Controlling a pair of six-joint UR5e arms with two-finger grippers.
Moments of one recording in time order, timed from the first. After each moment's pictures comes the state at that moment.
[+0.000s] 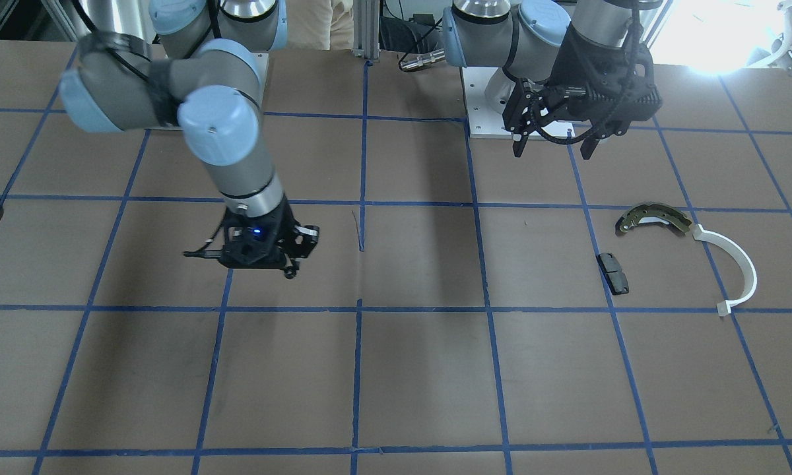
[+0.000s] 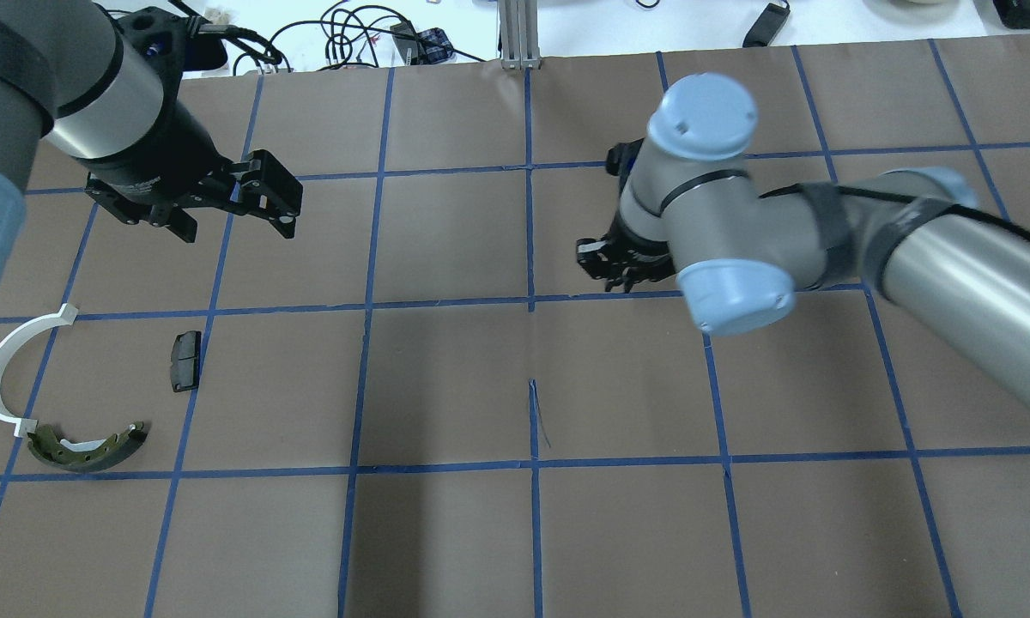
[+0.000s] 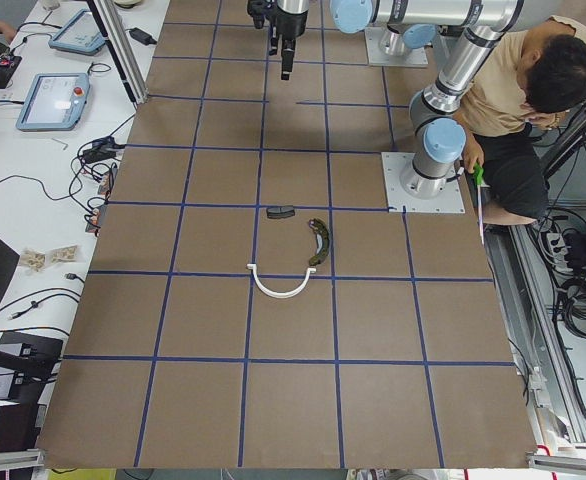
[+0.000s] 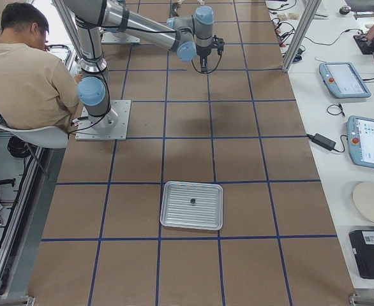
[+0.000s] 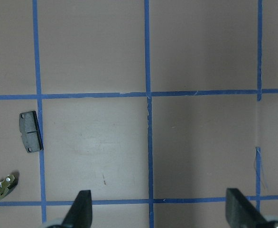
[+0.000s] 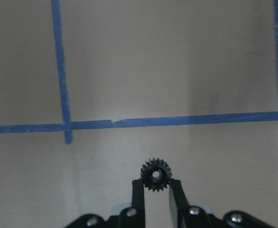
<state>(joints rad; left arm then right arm) -1.54 -1.44 -1.69 -1.48 1.56 0.04 1.82 -1.27 1.88 -2.29 -1.47 0.33</state>
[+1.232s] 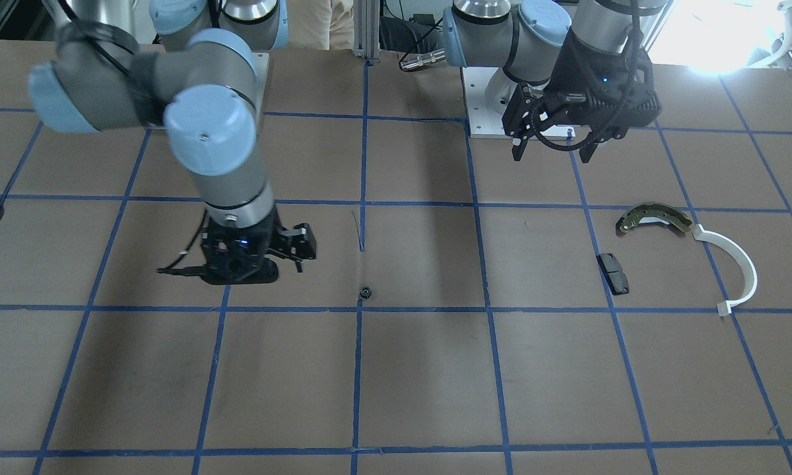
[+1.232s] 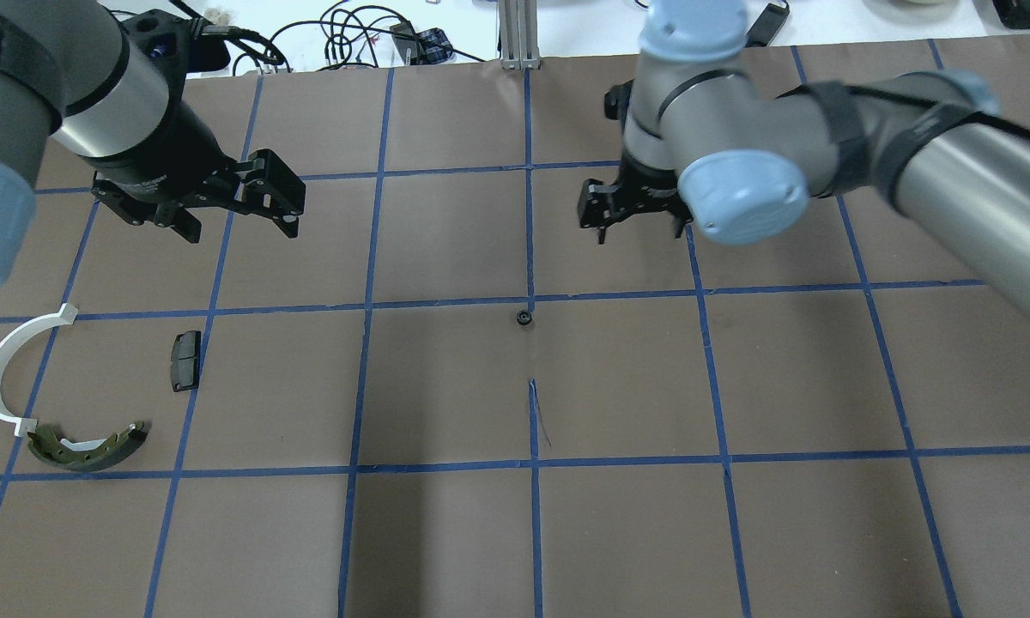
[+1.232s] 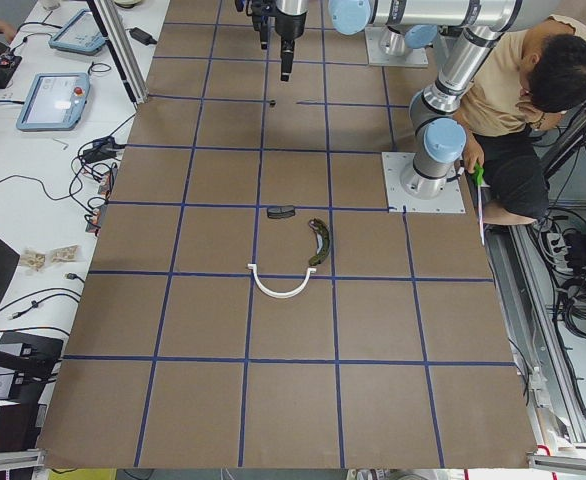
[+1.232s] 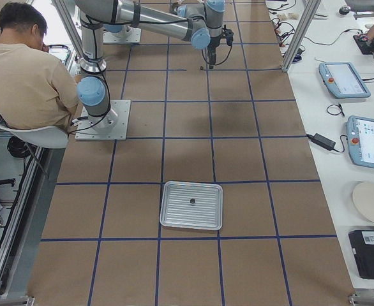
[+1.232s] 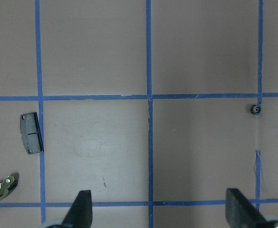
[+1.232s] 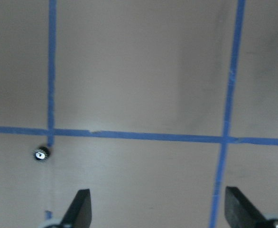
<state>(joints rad) -1.55 -1.47 -1.68 -1.48 1.56 0.00 1.66 -1.35 1.66 -1.89 -1.57 0.01</state>
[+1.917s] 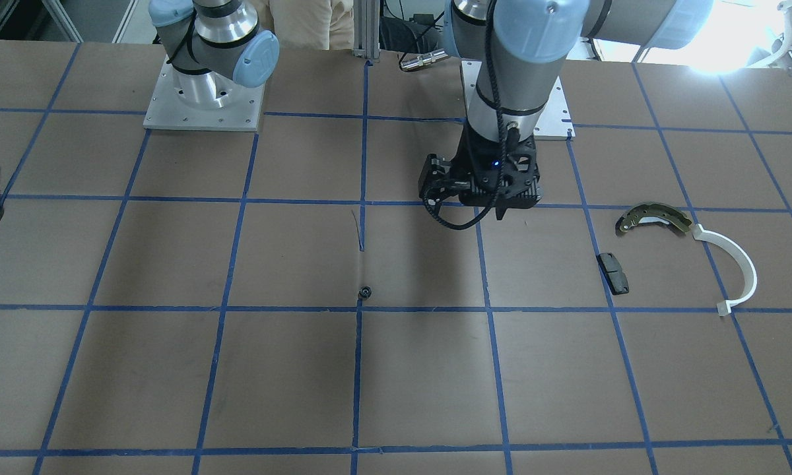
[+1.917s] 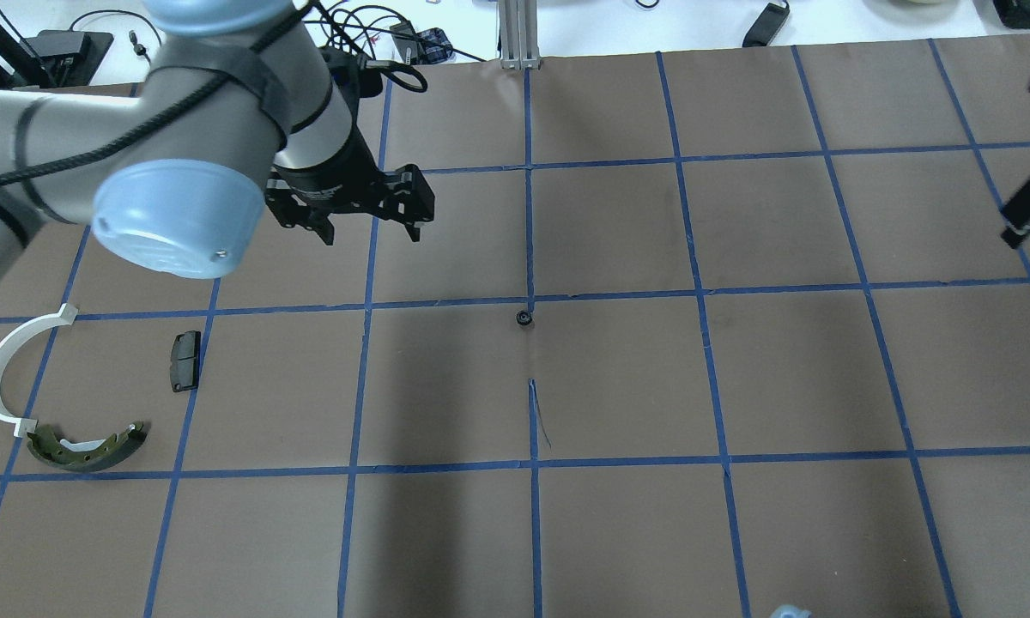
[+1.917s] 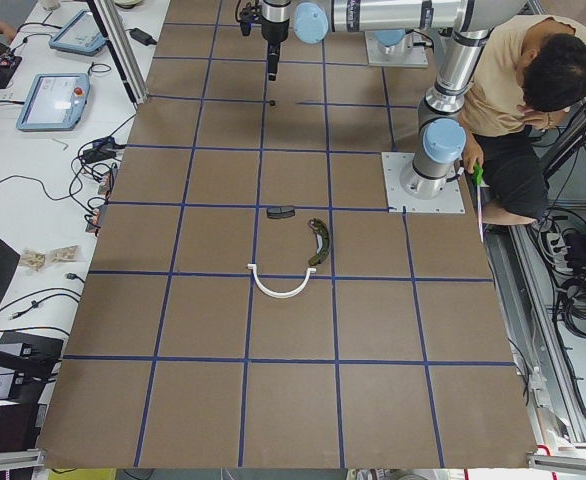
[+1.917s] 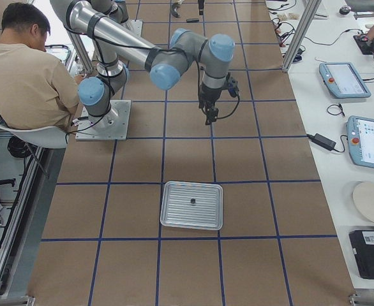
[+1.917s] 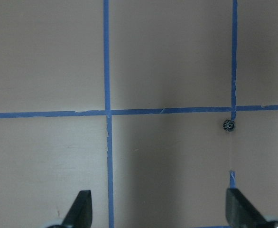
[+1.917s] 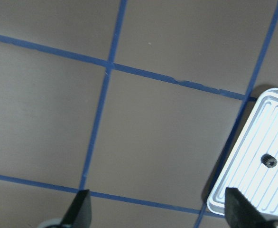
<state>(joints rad) -1.75 -1.68 -1.68 -1.30 1.56 -0.17 0.95 -1.45 1.68 -1.77 -1.70 -0.90</state>
